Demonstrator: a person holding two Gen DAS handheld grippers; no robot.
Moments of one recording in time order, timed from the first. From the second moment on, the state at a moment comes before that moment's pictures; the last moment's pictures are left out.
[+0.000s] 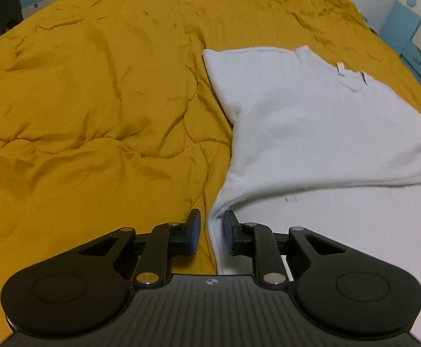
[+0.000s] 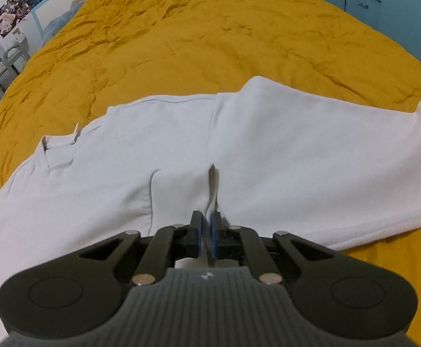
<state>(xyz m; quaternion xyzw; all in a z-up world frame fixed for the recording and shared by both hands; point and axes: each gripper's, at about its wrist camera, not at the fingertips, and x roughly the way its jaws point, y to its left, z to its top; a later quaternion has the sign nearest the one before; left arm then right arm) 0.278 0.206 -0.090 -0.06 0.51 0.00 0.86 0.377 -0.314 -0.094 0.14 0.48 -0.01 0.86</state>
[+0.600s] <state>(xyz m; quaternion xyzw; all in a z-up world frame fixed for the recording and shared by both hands) 0.365 0.253 -0.119 -0.36 0.41 0.03 0.84 0.349 -0.316 -0.103 0.21 0.49 0.00 0.85</state>
